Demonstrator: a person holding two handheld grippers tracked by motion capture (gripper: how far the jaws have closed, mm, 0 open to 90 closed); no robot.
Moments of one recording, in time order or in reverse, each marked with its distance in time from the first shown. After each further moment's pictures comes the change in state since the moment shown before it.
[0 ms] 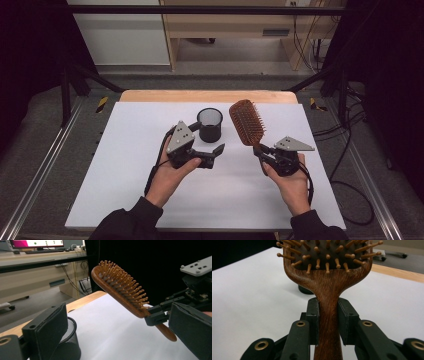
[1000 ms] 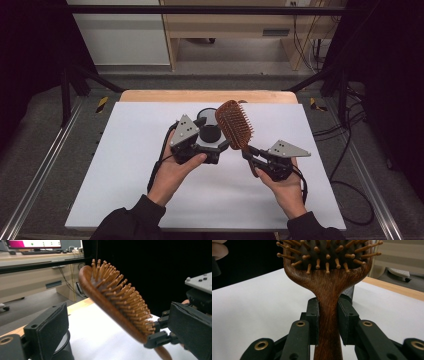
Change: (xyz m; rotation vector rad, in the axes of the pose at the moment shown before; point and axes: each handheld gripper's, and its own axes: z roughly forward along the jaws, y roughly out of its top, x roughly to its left) left arm -0.008 0.022 0.002 -0.009 -0.019 -0.020; right arm 0.026 0.005 -0.002 -0.113 0.157 -0.078
